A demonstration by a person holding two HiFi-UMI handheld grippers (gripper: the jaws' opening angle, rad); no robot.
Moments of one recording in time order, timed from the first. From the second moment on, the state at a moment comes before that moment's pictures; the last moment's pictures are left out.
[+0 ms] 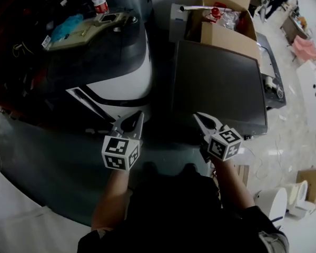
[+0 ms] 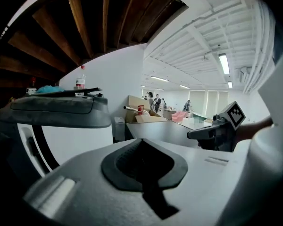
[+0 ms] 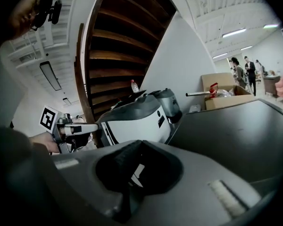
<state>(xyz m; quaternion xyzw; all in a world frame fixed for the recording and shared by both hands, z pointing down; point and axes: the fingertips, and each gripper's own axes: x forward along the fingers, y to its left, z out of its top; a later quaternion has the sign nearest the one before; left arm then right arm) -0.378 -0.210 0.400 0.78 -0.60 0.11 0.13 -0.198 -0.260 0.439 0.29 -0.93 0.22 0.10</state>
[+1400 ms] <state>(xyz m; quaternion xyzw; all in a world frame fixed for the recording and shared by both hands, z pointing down) -0.260 -0.226 0.560 0.81 -0.48 0.22 0.25 -0.059 -0.217 0.585 0.39 -0.85 0.31 0.18</state>
